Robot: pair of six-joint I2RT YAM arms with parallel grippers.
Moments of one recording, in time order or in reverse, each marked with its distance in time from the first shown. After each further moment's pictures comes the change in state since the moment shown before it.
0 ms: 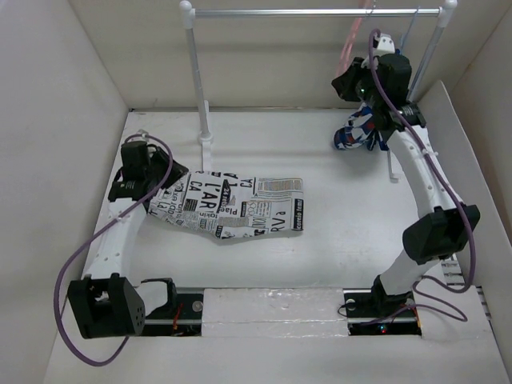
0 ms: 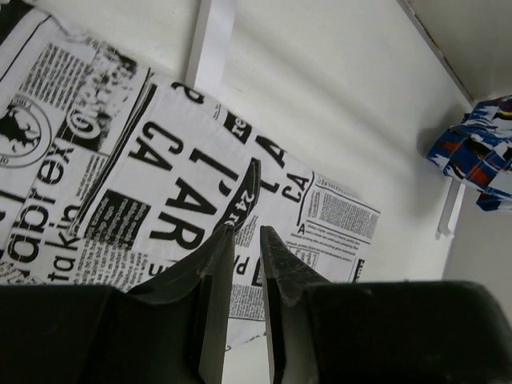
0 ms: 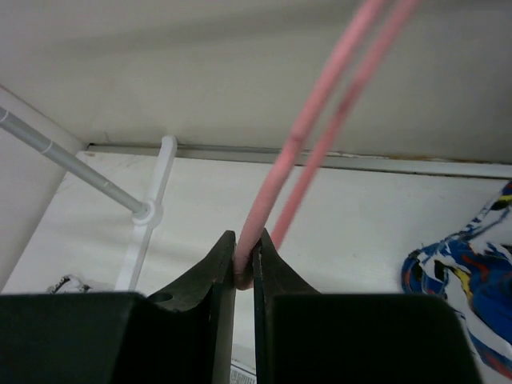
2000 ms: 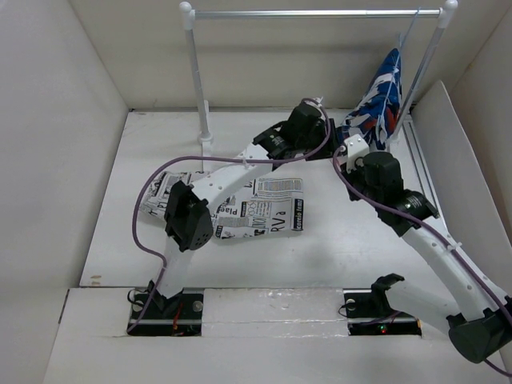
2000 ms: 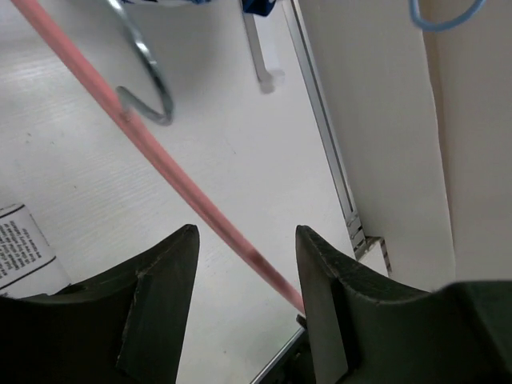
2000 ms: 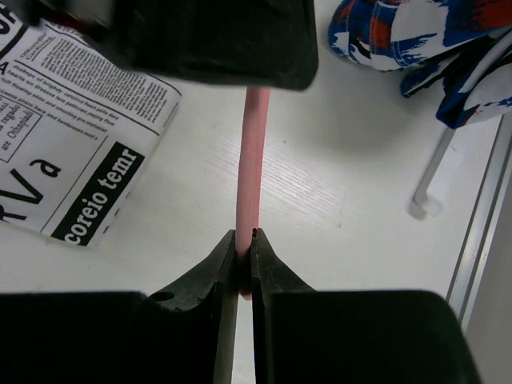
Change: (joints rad) left arm -0.888 0.939 1.143 -0.063 -0.132 -0.090; right arm 0.249 -0.702 -0.806 -0.274 0.330 -0.480
